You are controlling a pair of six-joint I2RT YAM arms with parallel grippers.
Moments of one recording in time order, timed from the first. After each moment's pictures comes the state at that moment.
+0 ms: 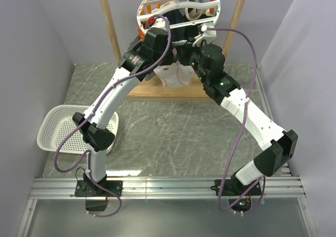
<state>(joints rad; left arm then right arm) -0.68 1.96 2.37 -0.81 -0.26 -0.53 0.61 1.52 1.60 -0.05 0.23 0.30</state>
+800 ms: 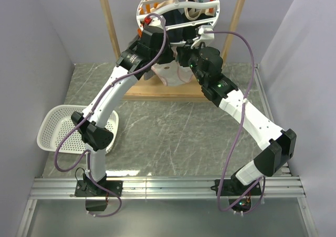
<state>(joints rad) -0.64 1.96 2.34 -0.76 -0.16 -0.59 0.62 1.52 1.55 0.01 0.27 0.23</state>
